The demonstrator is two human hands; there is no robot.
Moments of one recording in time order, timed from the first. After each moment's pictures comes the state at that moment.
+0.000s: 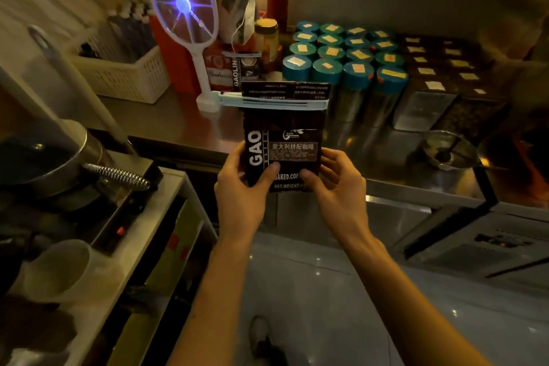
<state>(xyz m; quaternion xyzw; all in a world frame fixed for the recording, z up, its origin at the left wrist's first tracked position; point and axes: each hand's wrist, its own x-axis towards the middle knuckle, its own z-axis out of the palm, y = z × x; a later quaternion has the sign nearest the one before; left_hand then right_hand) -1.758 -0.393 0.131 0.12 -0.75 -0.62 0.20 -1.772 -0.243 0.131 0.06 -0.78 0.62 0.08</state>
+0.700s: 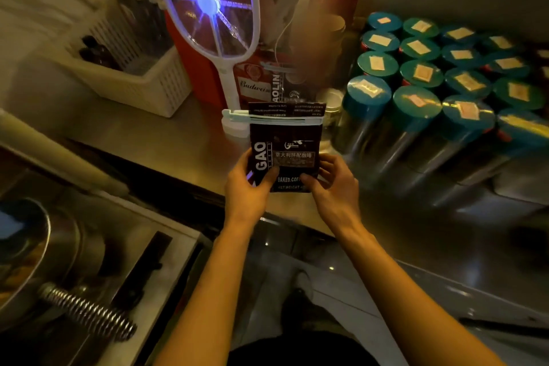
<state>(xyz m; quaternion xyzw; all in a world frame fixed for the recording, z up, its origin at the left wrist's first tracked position) -2.020 -0.510 0.057 0.18 -0.73 -0.64 0.13 -2.054 -0.357 0.055 0.05 -0.78 0.62 -0.03</state>
